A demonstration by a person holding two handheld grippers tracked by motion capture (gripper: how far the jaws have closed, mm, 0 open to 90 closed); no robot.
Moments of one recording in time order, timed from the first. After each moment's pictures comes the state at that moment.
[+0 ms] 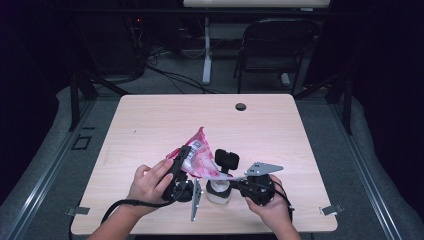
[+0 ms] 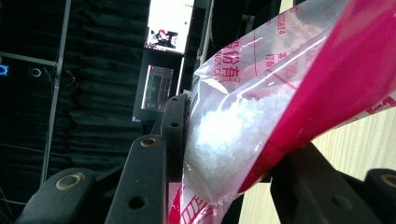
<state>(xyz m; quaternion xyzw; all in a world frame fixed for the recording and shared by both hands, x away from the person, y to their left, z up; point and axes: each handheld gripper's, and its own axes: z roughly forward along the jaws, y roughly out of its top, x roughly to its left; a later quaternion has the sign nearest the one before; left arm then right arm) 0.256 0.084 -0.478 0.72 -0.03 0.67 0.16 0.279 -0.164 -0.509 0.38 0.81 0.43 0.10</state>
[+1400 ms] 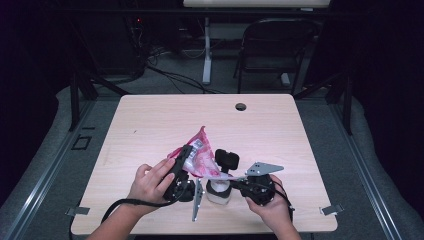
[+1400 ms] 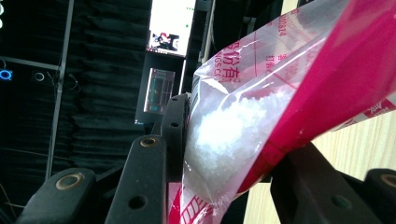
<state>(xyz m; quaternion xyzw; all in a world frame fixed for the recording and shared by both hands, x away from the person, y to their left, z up) 0.255 0.081 -0.474 0.72 -0.04 0.67 0.16 0.279 -0.165 -0.509 0.38 0.81 0.43 0.10</state>
